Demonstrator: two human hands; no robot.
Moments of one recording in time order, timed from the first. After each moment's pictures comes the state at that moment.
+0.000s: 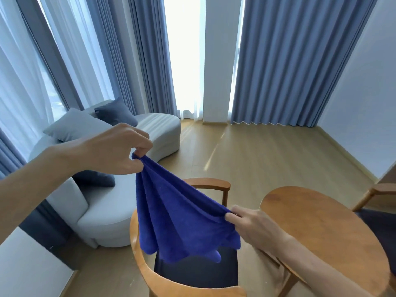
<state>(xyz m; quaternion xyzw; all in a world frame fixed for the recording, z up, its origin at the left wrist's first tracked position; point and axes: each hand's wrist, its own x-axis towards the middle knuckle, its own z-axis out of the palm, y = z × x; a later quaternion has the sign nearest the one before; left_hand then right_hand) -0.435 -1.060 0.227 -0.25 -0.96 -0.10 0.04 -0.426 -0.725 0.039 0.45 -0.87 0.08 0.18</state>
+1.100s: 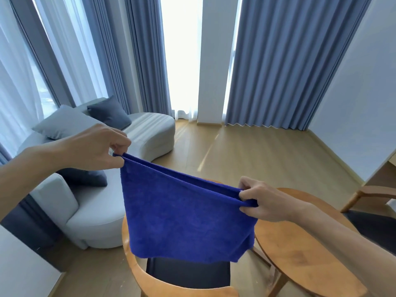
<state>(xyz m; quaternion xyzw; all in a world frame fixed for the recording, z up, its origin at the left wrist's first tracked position) -0.444 -1.097 0.216 -0.20 -0.97 -0.14 0.05 -0.457 -0.695 0.110 0.37 -0.91 0.19 -0.08</state>
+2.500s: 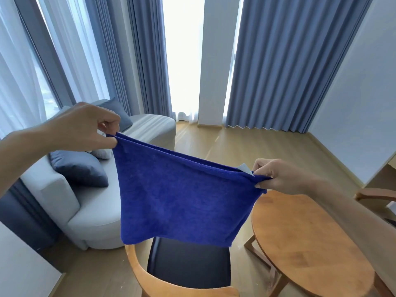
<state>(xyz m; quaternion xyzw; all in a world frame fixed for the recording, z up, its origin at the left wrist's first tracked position) -0.436 -1.111 0.252 -0.16 -0.96 -0.17 0.13 -0.476 -0.677 0.162 0.28 -0.93 0.20 -0.11</state>
